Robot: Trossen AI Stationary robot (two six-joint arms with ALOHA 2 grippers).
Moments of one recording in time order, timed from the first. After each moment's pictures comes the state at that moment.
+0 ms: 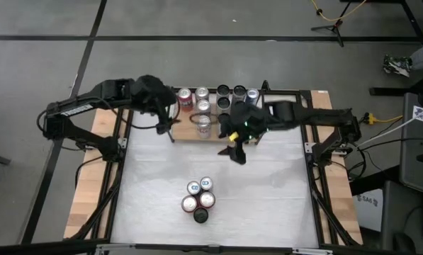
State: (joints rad) left arm 0.25 1.24 1.49 -1.04 -0.10 0.01; right arm 0.05 1.67 1.86 -0.97 -0.15 0.18
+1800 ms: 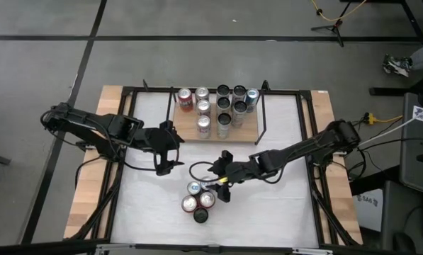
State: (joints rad) left arm -0.24 1.25 1.29 -0.86 -0.23 -0.24; right arm 0.33 1.72 1.26 -0.14 0.19 0.41
